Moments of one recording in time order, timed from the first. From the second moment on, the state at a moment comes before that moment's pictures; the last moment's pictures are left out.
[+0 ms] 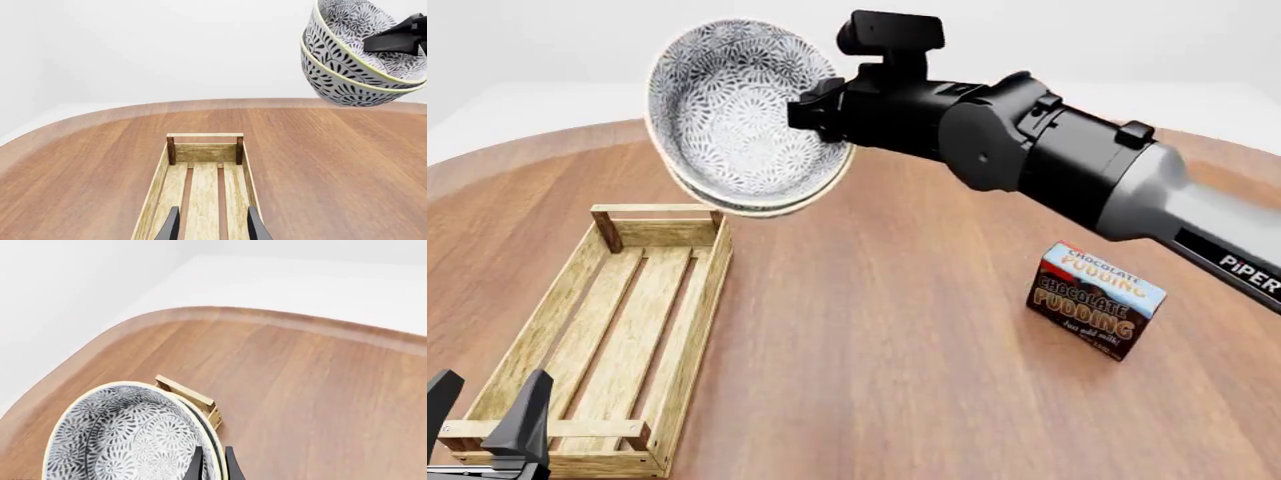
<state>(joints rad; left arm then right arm) 0.00 0.00 0.00 0.00 0.00 0.68 1.69 -1.61 0.28 0.27</state>
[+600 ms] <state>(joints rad) 0.00 0.00 0.00 0.00 0.00 0.79 2.00 -1.84 0.23 0.31</state>
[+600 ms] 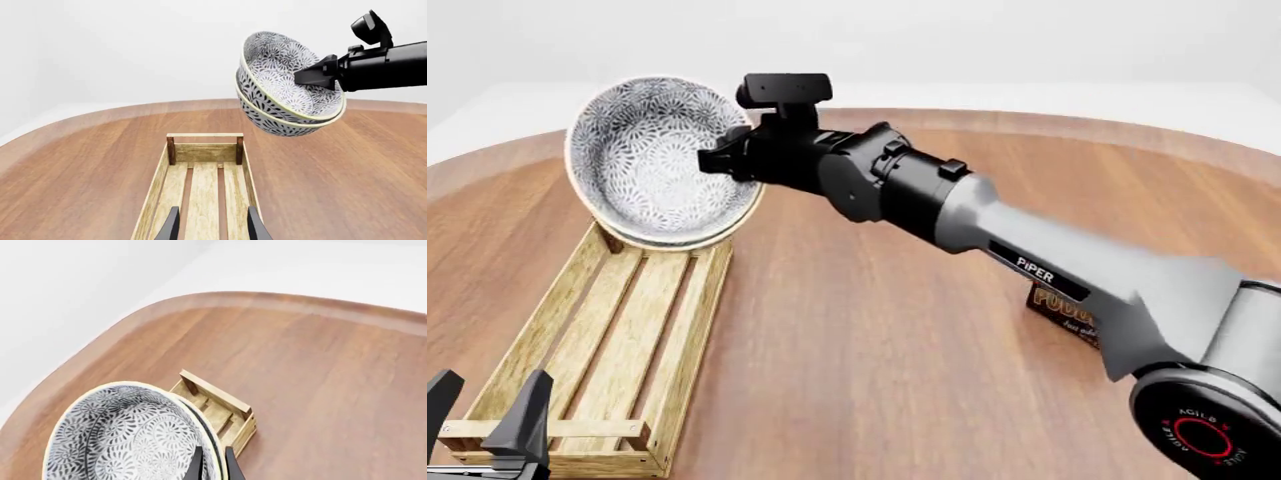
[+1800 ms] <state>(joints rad) 0.00 0.00 0.00 0.00 0.00 0.87 2.45 -2.28 0.26 0.38</state>
